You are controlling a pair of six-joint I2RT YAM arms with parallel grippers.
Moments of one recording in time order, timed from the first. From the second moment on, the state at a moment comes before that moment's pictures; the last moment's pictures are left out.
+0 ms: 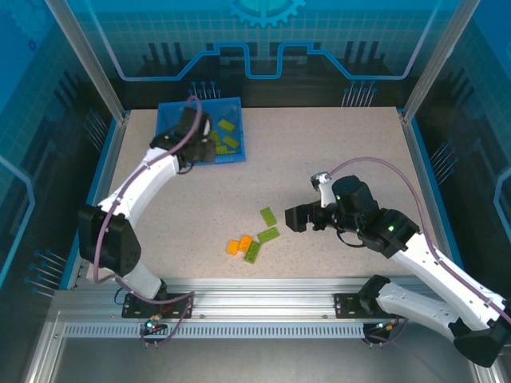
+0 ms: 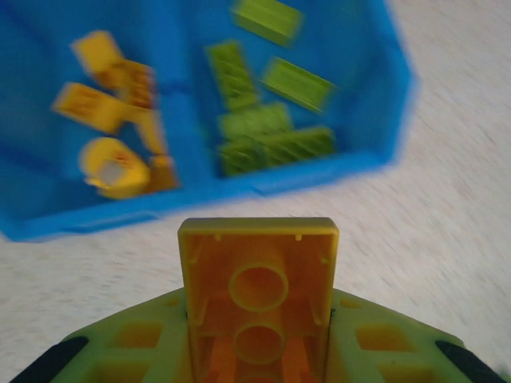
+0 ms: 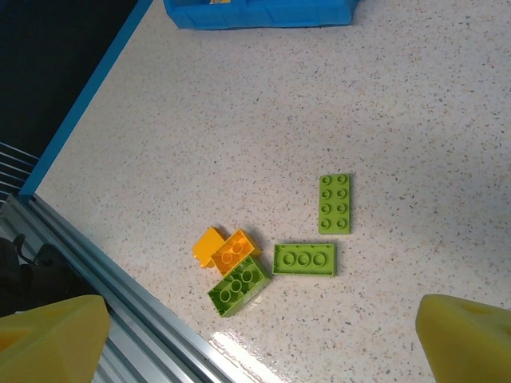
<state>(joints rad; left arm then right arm) -0.26 1.64 1.48 -0.74 -0.19 -0.22 0.71 0.87 0.93 -0.70 -0.13 0.46</state>
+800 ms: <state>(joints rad) 0.03 2.42 2.35 -0.79 -0.01 -0.45 0.70 0.71 0.93 -0.74 -0.10 0.57</state>
